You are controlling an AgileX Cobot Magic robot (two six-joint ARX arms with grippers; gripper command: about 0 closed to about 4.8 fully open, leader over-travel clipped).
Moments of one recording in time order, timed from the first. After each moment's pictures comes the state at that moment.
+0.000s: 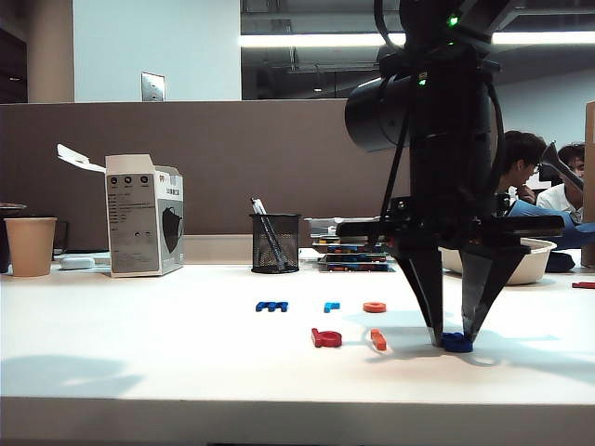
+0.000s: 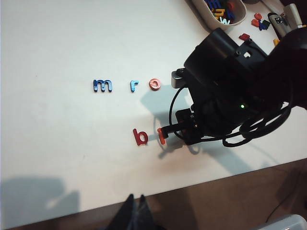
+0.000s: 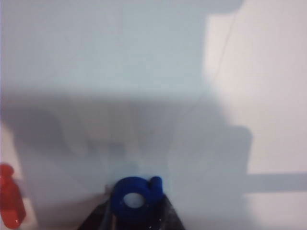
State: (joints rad) left arm -1.15 1.05 1.29 -0.98 -0.46 -0.80; right arm 0.58 1.86 1.28 -0.94 0.05 0.52
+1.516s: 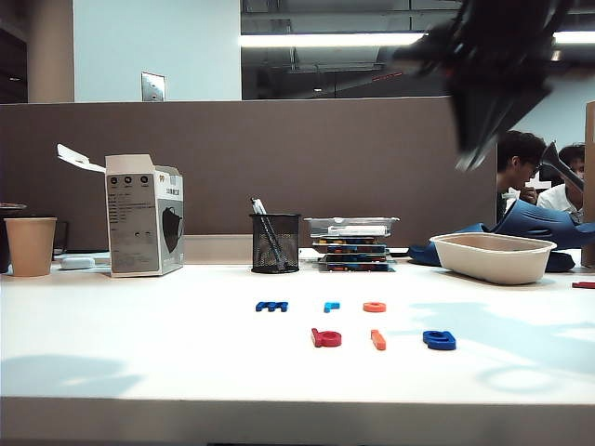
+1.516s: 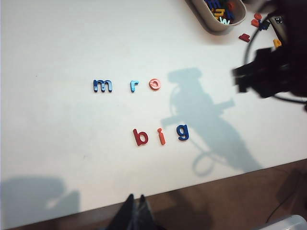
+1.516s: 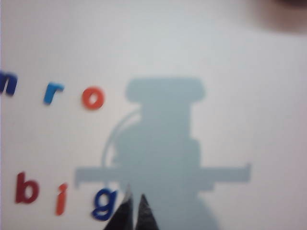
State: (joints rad) left arm -1.15 1.05 1.29 -0.98 -0.46 -0.80; right arm 0.50 1.45 1.27 -0.85 0.19 0.33
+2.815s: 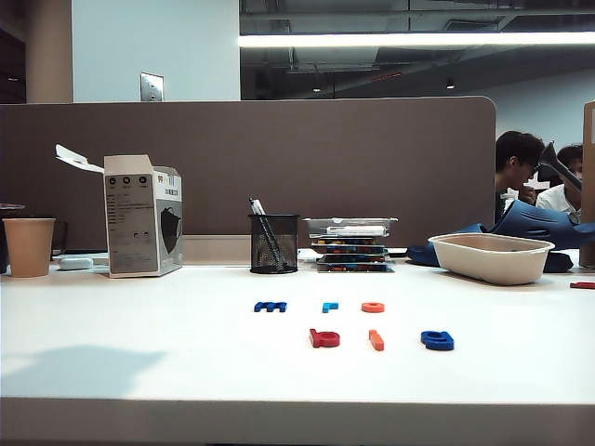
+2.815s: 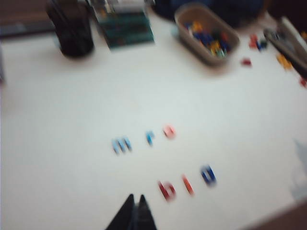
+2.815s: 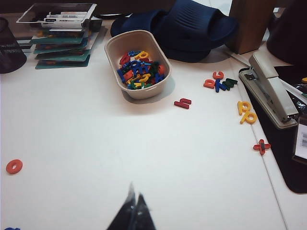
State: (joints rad) left arm -1.07 1.06 1.29 -0.79 -0.54 -0.42; right arm -0.12 0.52 0.70 -0.56 -0.11 0.02
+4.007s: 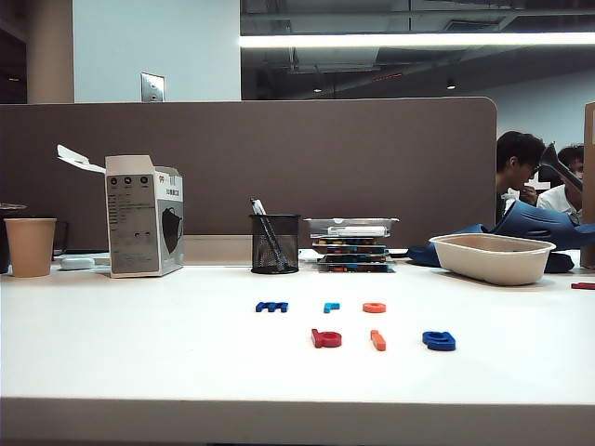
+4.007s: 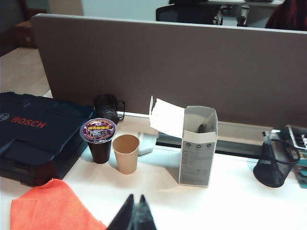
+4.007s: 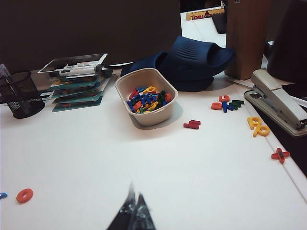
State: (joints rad) left arm 0.07 0.79 1.22 -0.54 -0.03 0.00; right arm -0.12 0.05 0.29 -0.36 -0.11 0.15
